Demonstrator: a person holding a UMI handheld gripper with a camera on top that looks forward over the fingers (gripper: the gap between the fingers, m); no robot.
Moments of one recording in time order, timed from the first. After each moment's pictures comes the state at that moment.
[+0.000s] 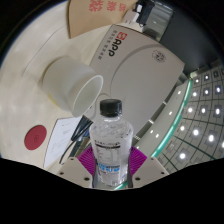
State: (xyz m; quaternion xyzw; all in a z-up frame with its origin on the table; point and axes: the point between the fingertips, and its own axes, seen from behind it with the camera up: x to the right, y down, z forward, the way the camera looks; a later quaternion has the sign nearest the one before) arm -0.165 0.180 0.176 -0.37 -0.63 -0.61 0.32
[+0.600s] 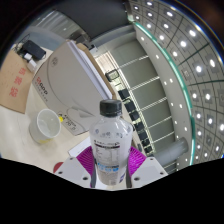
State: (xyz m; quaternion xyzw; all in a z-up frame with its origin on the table) arm -0.119 0.161 0.196 -0.68 -0.42 -0.33 0.51
